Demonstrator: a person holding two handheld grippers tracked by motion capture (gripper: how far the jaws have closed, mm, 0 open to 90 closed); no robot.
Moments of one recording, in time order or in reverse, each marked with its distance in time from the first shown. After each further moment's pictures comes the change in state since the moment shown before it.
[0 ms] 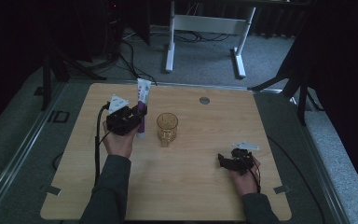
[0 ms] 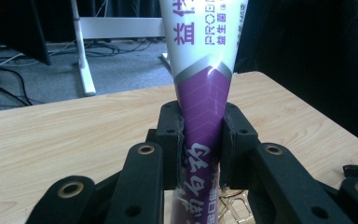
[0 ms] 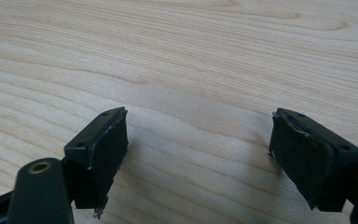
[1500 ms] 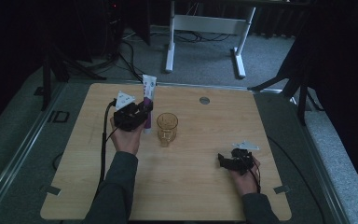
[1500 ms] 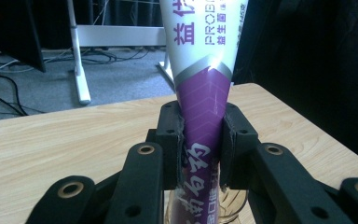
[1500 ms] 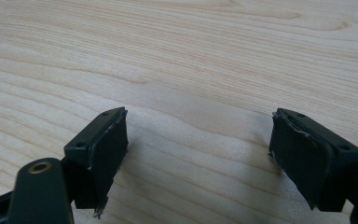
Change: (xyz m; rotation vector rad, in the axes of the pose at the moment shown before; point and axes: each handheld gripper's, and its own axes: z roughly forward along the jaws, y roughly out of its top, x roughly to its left) left arm -0.008 0.006 0.018 -0.039 -0.010 -0.018; right arm 0.000 0.000 0.000 0.000 0.000 0.000
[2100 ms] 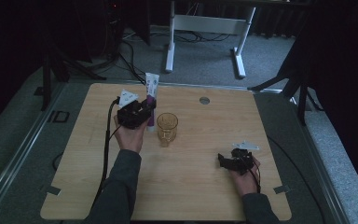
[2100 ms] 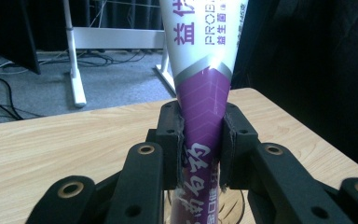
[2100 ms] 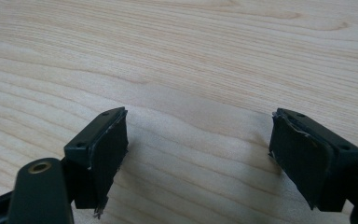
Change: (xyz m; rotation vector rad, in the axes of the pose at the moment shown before) left arm -0.003 0.002 0.013 -0.017 -0.011 -0.014; right arm 0.000 0.000 0.000 0.000 0.000 0.000
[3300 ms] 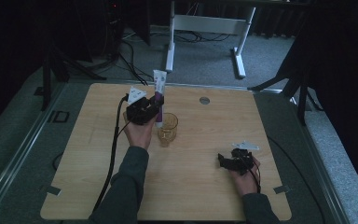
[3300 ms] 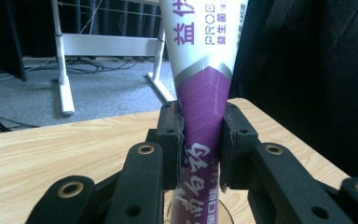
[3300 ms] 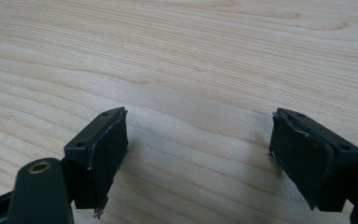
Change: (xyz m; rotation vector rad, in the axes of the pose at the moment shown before) left arm -0.009 0.001 0.028 -0.032 -0.037 -0.009; right arm 0.000 0.000 0.000 0.000 0.000 0.000
